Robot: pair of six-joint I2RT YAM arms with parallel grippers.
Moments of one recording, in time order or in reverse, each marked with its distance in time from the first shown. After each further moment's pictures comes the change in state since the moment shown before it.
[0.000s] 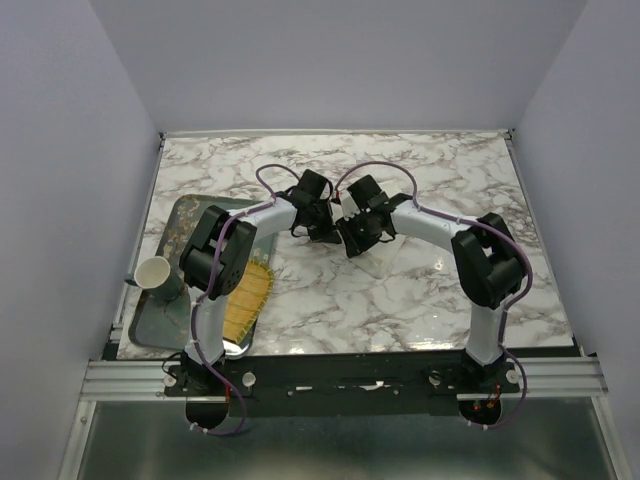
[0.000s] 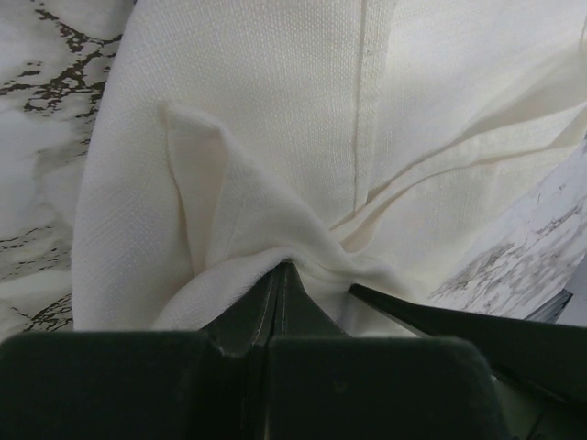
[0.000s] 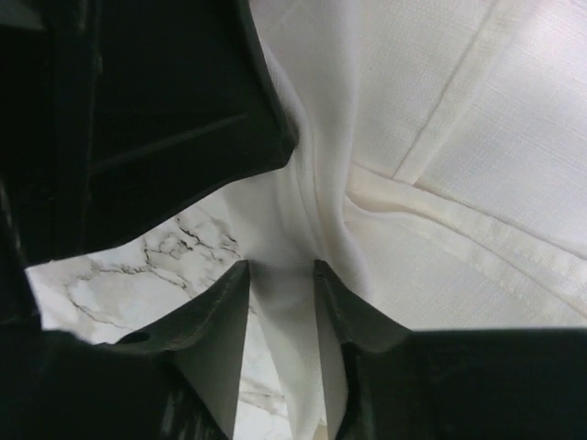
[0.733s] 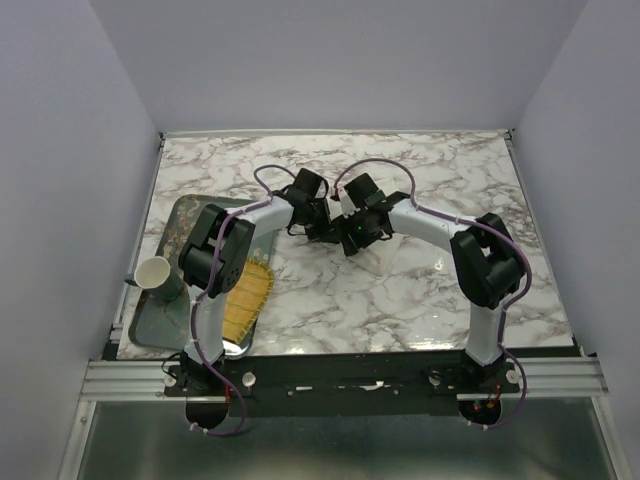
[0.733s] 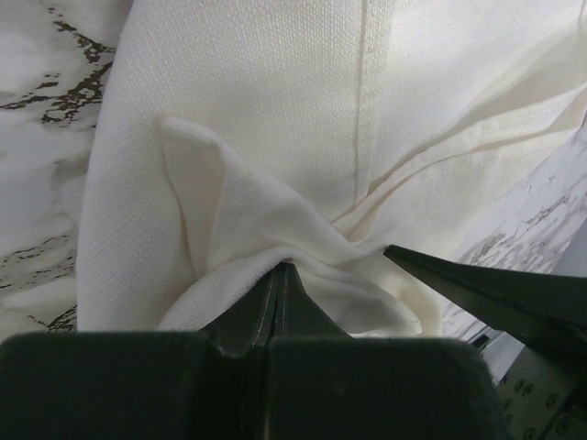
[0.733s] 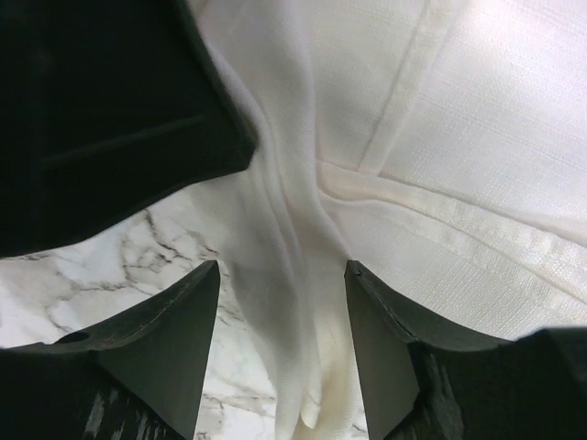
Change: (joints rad) left arm 0.023 0.010 0.000 0.002 0.061 0.011; right arm 0.015 0.013 0.023 -0.008 0.094 0.022
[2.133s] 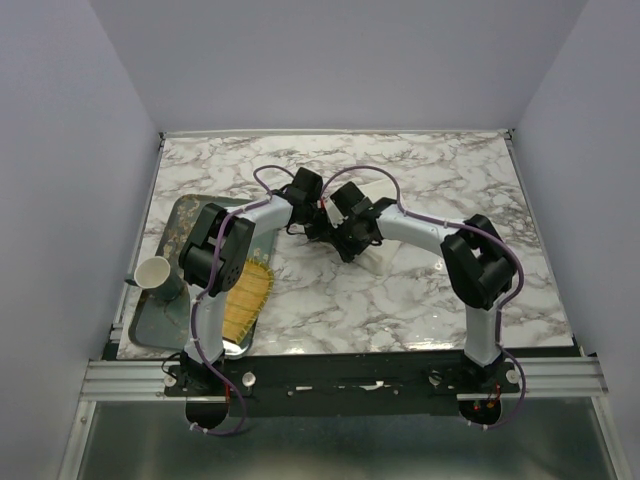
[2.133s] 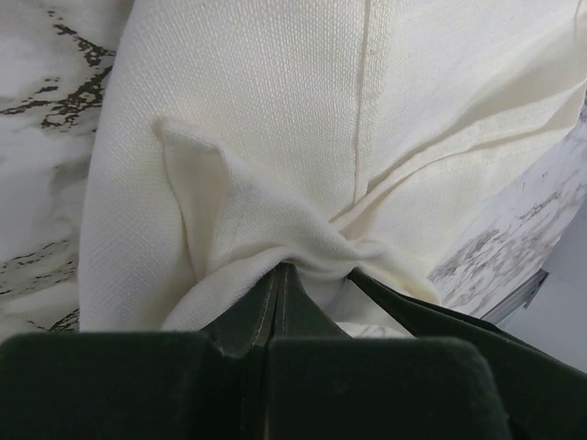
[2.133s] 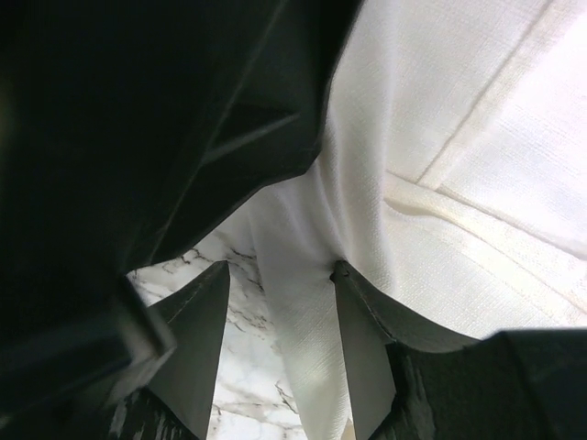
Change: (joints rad) left arm 0.011 0.009 0.007 -0.003 0.026 -0.002; right arm 0.076 0.026 0.014 -0.018 0.074 -0.095
